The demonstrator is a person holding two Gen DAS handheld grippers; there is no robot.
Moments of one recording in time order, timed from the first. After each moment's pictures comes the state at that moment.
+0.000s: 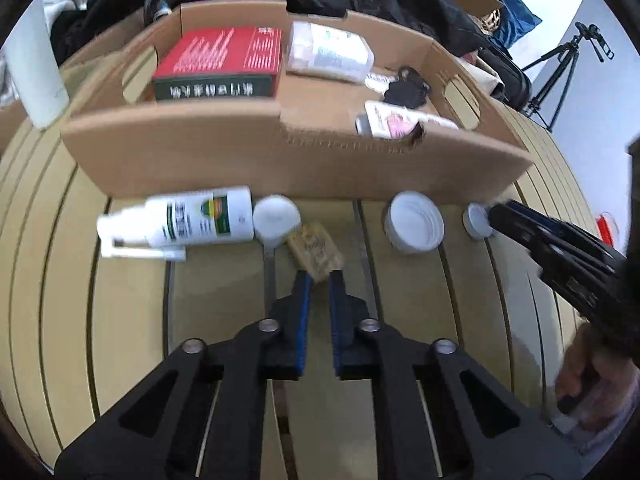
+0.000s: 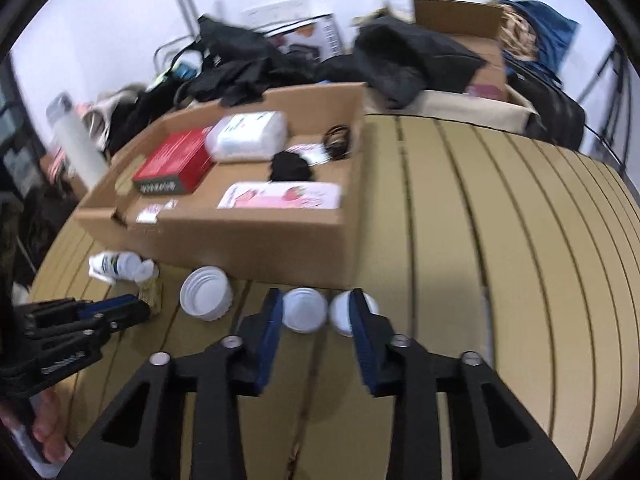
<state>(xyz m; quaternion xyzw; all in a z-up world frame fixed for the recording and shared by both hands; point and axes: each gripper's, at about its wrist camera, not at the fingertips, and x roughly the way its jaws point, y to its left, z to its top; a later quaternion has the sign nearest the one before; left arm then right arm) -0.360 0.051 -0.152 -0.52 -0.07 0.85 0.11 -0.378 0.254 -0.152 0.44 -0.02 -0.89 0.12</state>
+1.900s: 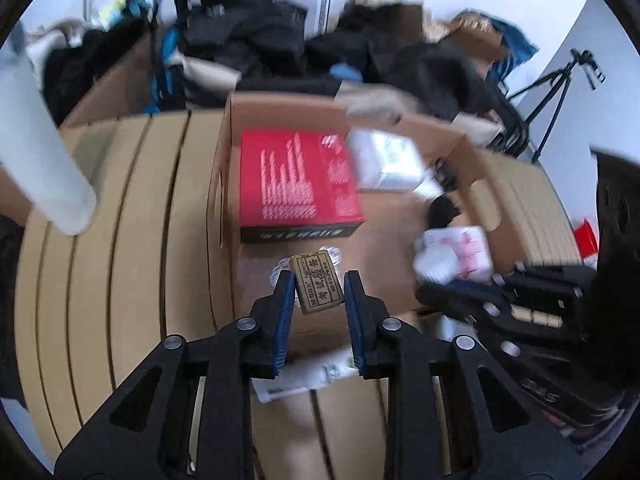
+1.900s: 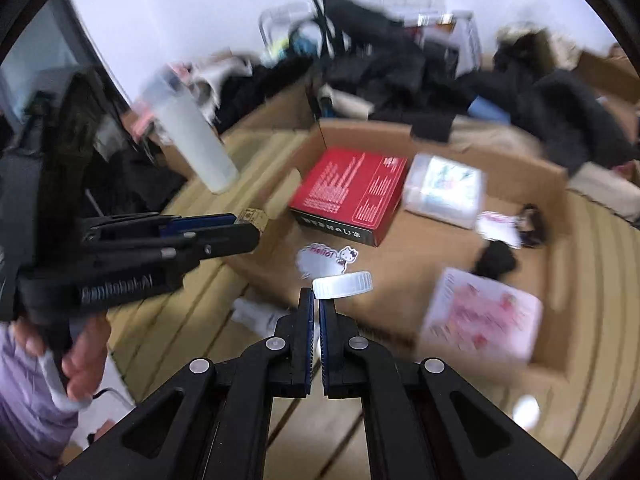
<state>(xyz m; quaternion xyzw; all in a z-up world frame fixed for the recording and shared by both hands) -0.466 -0.041 -0.087 -0.52 -0.06 0.84 0.14 -0.448 0.100 -0.099 0.49 0.03 -0.83 0.26</state>
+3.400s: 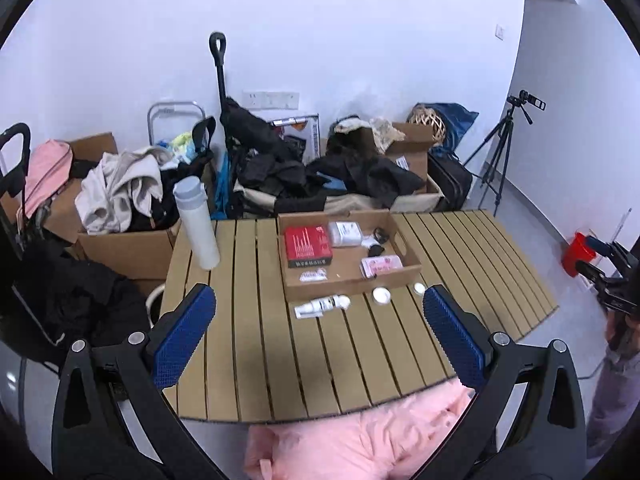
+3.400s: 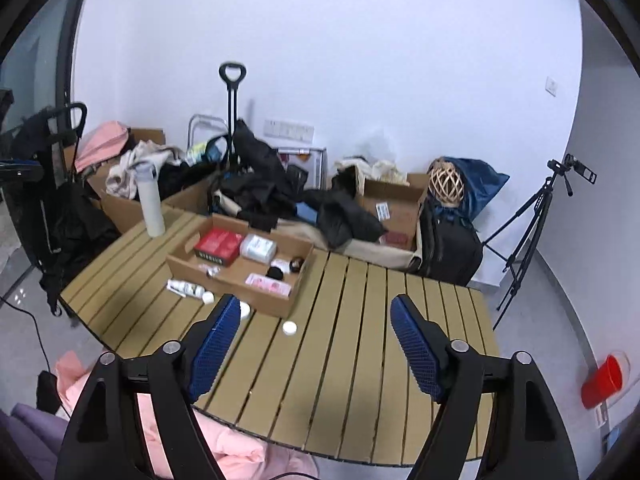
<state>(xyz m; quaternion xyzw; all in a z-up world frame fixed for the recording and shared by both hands) -0.185 -0.094 0.176 -0.33 -0.01 0.94 0.11 -0.130 0.299 0.154 0.28 0.10 -0.95 0.07</state>
